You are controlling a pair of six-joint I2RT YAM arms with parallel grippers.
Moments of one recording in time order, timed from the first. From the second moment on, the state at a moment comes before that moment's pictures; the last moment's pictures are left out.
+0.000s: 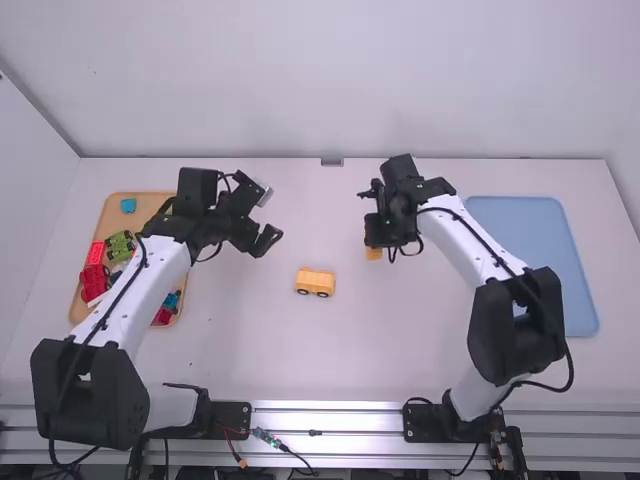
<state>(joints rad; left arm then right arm) -0.07 1.41 1.08 -0.53 0.43 0.43 0.33 1.77 1.38 -0.92 -0.20 0.11</state>
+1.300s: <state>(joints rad) -0.07 1.41 1.08 -0.54 0.41 0.45 0.38 2.03 1.32 -0.91 -0.02 0.22</state>
